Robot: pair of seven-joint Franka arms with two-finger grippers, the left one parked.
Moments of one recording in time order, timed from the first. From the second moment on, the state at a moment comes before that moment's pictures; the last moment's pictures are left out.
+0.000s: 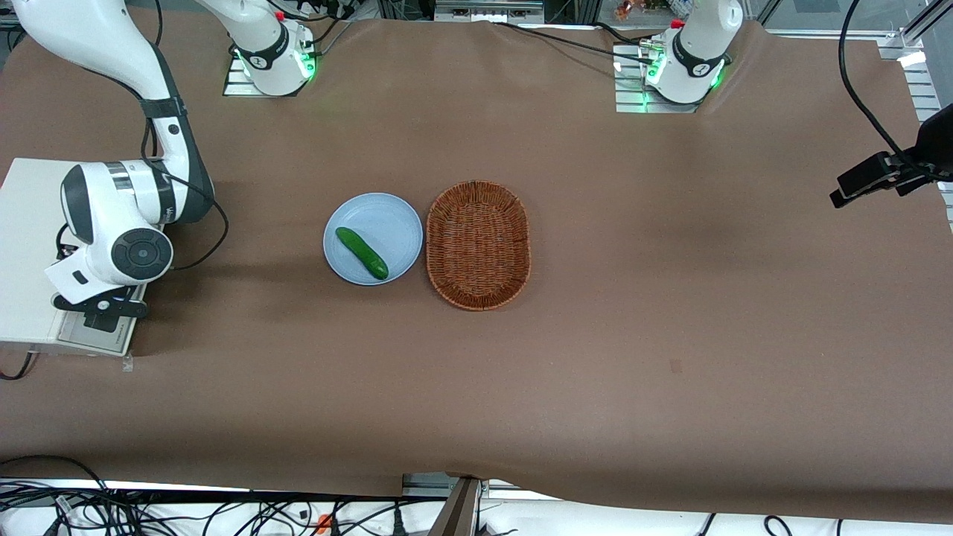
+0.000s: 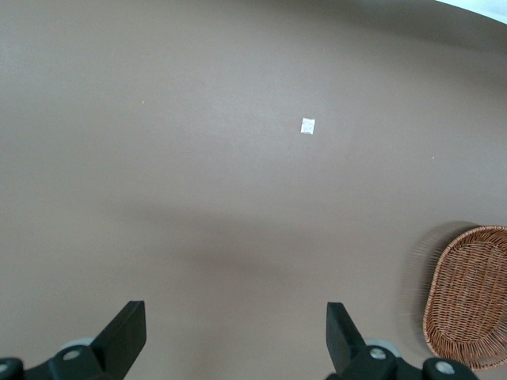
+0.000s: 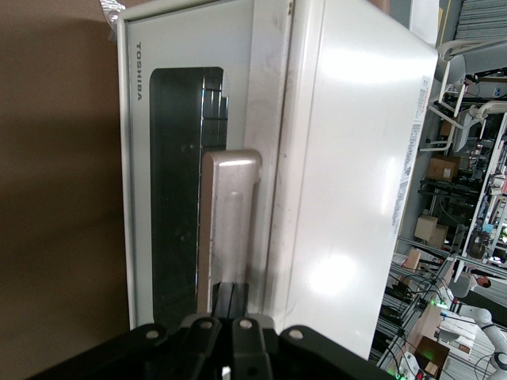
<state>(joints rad) 0.17 0.44 -0.18 -1.78 -0.79 1.86 0.43</state>
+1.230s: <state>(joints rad) 0.20 0.46 -0.15 -1.78 -0.61 1.91 0.44</state>
